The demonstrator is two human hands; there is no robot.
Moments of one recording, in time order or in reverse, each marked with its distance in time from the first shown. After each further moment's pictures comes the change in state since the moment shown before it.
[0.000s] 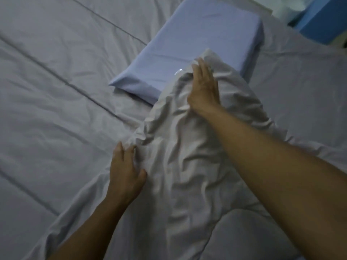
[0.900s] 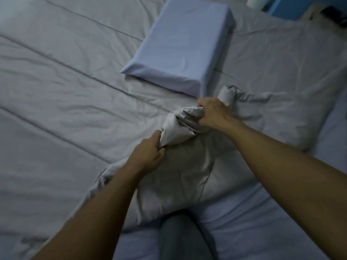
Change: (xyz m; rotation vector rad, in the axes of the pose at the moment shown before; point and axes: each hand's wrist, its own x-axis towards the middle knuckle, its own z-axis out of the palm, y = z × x) left_hand -0.162 0.041 -0.086 0.120 -0.261 0.369; right_hand -0.239 0.007 -0.084 -0.129 -0.237 -0.018
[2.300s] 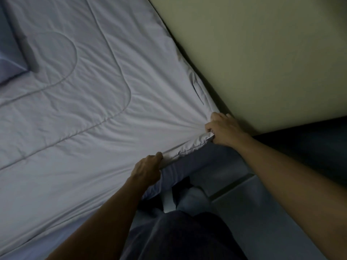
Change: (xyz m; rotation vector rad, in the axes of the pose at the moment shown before) left_hand -0.437 0.198 0.281 0.771 -0.788 0.494; right_hand -0.807 0.131 0.102 0.140 -0.144 0.659
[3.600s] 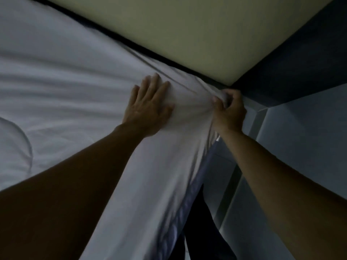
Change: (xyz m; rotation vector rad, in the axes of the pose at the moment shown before) left_hand 0.315 0.056 0.044 0.446 0.204 0.707; right_hand 0.067 0.012 0.271 1.208 1.021 1.245
